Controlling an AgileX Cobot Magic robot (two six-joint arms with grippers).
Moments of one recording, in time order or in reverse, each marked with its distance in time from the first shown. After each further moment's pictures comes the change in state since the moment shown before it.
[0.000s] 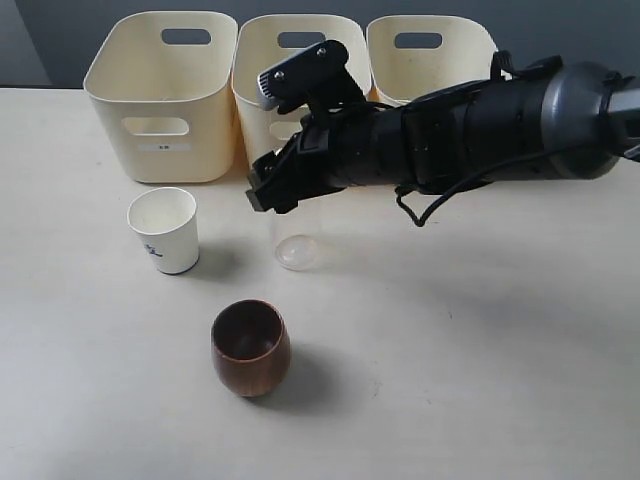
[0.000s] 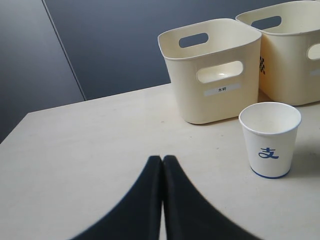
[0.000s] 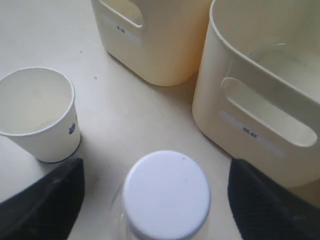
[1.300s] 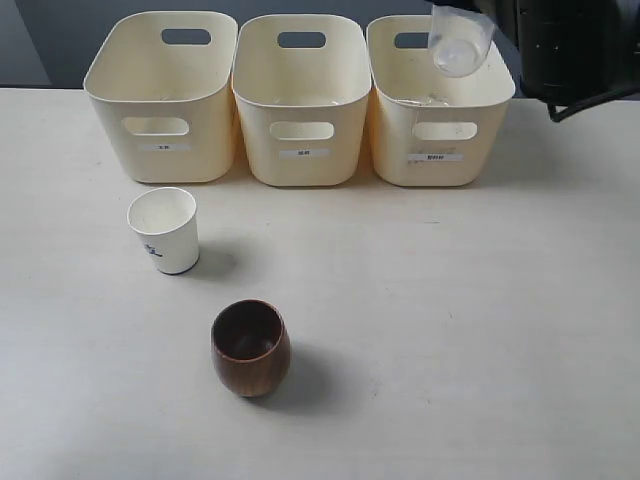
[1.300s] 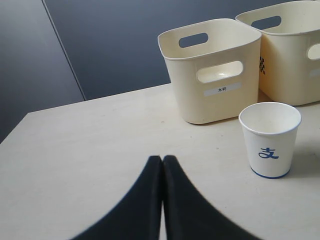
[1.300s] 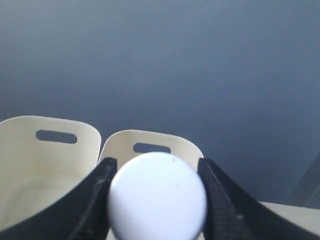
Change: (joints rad) left arm 0.000 0.000 0.000 0.000 0.000 0.000; right arm -0.031 -0.291 -0.028 -0.290 -0.738 0.388
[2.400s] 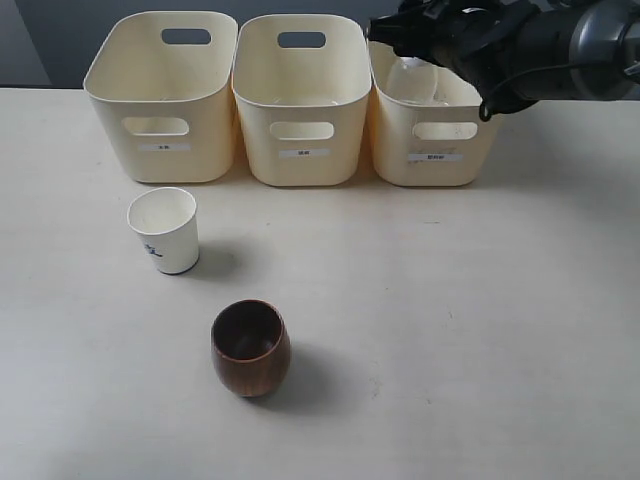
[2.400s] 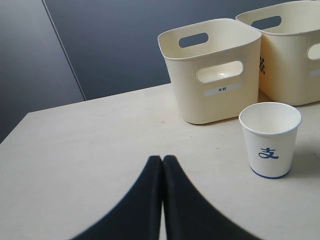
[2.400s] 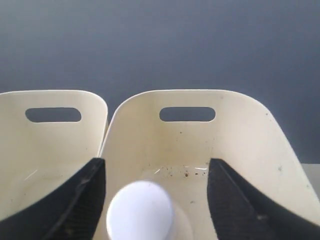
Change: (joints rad) left arm 0.000 0.000 0.000 0.000 0.000 0.000; right arm -0.221 0.408 -0.192 -0.365 0.273 0.555
